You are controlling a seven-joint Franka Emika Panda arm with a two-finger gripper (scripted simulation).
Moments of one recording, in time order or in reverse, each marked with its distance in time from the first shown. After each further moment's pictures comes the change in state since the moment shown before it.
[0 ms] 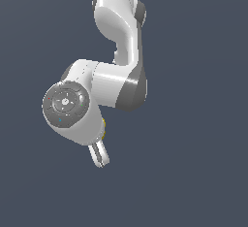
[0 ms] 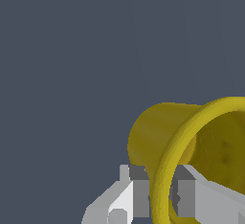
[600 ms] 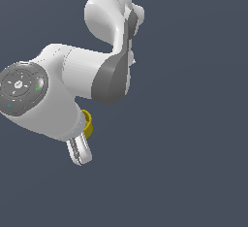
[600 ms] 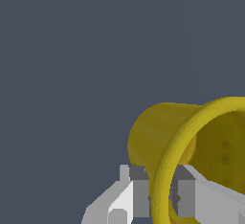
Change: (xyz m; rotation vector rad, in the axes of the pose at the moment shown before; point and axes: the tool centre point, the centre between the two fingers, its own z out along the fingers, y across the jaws) arm 0.038 0.026 -0.033 0.000 0.001 -0.001
